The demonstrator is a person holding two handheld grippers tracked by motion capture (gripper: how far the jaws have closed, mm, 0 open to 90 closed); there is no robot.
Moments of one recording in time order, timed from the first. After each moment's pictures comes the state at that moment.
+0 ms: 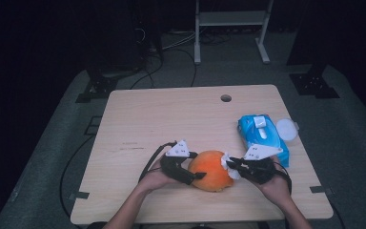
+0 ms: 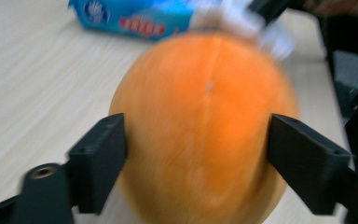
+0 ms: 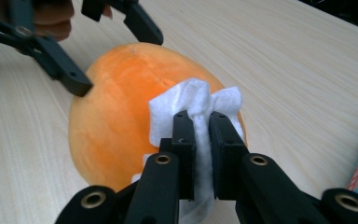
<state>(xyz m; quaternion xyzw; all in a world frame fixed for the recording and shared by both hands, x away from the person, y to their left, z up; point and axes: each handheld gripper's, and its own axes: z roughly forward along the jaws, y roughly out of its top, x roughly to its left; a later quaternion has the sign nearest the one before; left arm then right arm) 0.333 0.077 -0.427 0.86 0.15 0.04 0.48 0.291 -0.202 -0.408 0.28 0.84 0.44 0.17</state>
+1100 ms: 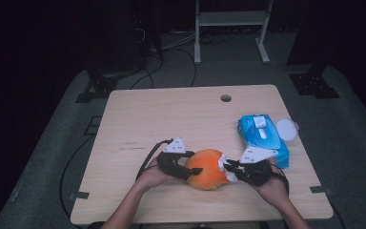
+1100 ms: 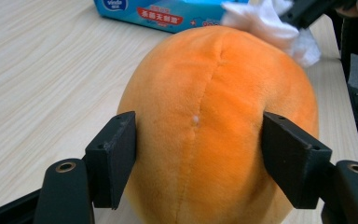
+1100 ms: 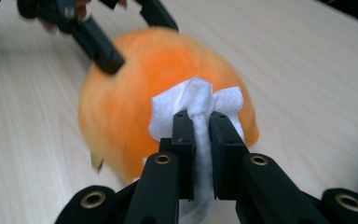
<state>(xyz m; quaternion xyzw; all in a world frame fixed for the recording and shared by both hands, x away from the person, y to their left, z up) 0.345 0.091 -0.432 0.87 0.18 0.04 0.47 0.286 -0.197 -0.413 0.26 0.85 0.43 0.16</state>
